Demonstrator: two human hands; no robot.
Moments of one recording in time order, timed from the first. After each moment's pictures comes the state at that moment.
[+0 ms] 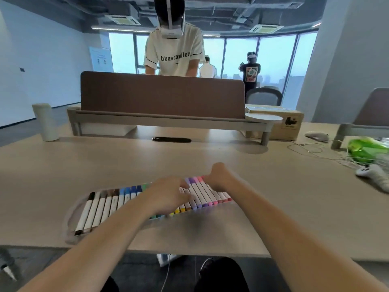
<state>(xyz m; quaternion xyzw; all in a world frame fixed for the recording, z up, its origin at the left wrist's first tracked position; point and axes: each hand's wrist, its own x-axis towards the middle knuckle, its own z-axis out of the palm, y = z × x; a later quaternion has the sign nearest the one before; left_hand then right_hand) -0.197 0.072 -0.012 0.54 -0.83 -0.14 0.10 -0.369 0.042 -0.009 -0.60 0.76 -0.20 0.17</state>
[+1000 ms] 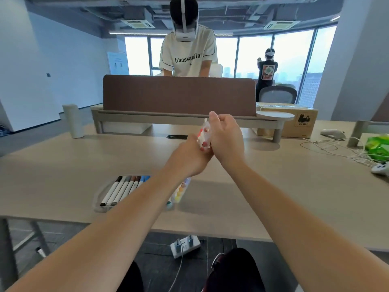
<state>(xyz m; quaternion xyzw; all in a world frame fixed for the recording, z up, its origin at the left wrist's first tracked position) -0.227 0.089 0.038 0.58 -0.73 -0.14 0.33 -0.332 0.089 0.059 -0.55 0.55 -0.61 0.15</state>
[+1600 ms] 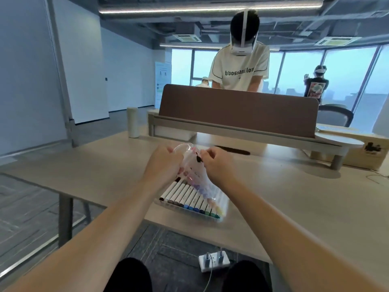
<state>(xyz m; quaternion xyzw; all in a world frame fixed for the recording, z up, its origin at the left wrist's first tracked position) -0.036 0.106 0.033 0.64 -0.54 -0.21 0.51 -0.183 0.049 0.017 -0.72 0.54 -0.41 0.17</state>
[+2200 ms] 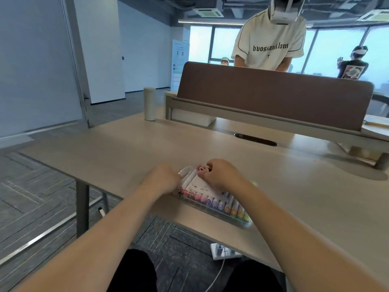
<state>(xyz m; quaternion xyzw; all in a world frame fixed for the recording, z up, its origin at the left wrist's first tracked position) 0.028 0.058 -0.035 0.78 -0.55 -0.19 0.22 -0.134 -0.003 -0.030 -0.79 0.58 -0.13 0.13</state>
